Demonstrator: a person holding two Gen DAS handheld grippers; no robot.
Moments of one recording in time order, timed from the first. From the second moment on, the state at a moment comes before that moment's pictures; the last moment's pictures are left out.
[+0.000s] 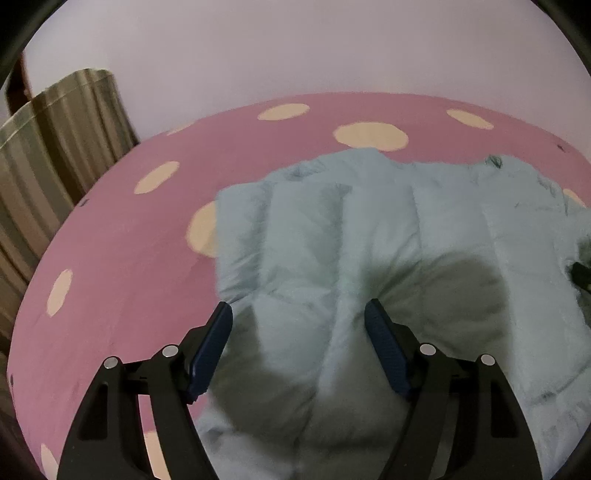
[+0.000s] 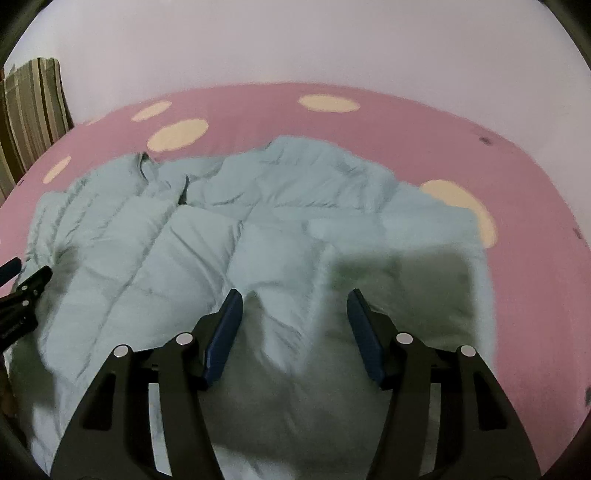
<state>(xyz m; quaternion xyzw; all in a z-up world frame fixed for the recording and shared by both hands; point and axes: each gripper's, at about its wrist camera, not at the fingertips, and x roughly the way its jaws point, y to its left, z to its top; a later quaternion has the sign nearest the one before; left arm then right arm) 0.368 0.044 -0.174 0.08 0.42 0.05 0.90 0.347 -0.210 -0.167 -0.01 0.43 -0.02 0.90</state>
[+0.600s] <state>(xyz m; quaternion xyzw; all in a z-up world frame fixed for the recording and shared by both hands) 0.260 0.067 -0.162 0.05 0.44 0.04 0.89 0.215 -0.263 -0.151 0.02 0.44 -0.04 0.90</state>
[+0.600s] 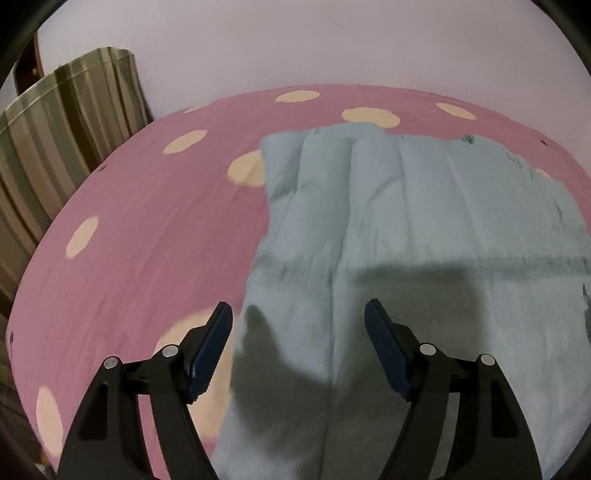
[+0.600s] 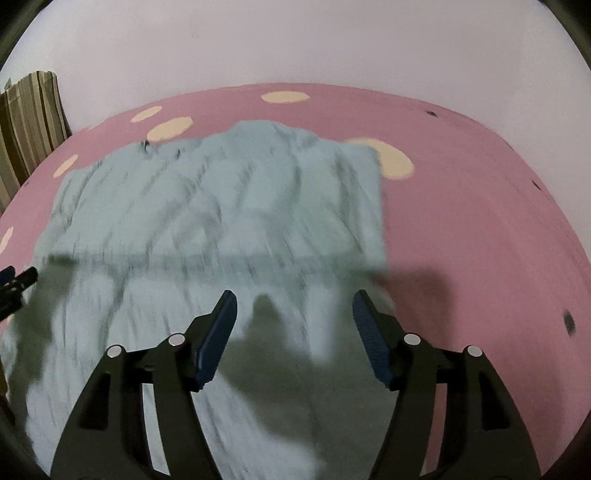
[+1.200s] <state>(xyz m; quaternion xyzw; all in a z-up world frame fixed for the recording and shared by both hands) 0.104 0.123 -0.182 -0.02 0.48 0.04 0.88 0.068 -0.293 -0.184 0.04 0.48 -0.05 0.88</state>
